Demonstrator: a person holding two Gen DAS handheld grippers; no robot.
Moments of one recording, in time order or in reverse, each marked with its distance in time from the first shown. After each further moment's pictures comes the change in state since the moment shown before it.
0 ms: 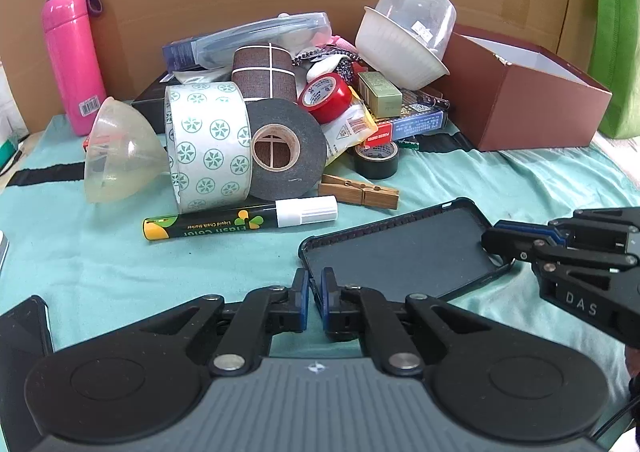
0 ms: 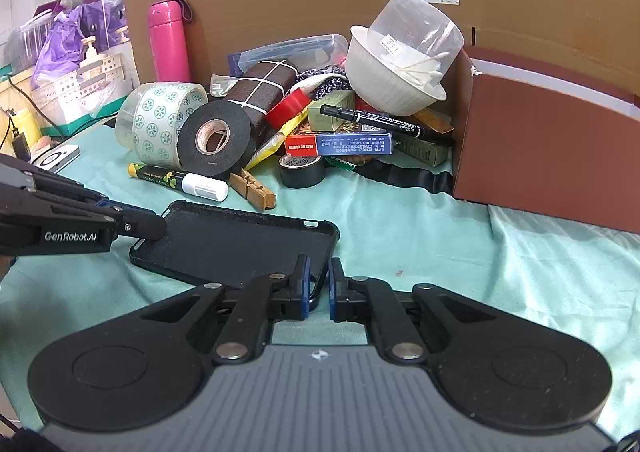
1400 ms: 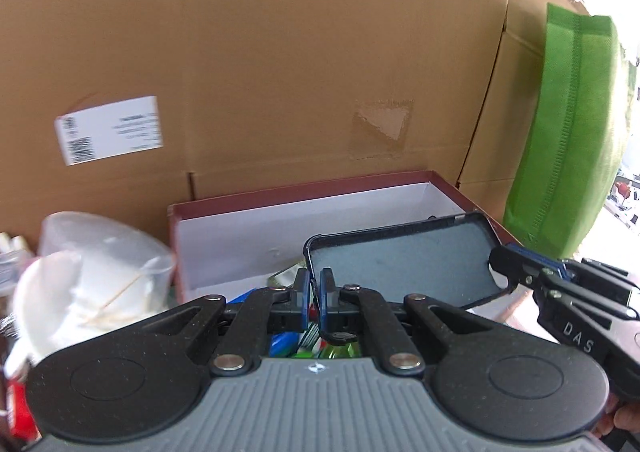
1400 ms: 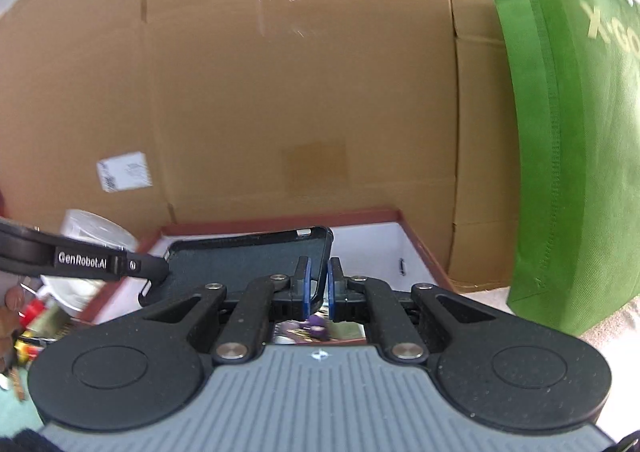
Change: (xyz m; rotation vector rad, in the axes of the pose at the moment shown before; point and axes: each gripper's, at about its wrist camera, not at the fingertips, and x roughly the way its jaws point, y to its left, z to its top) left arm 0.103 -0.205 0.209 0.063 -0.169 -0.237; right arm -0.041 -0.251 0.084 0.202 -0.296 -0.356
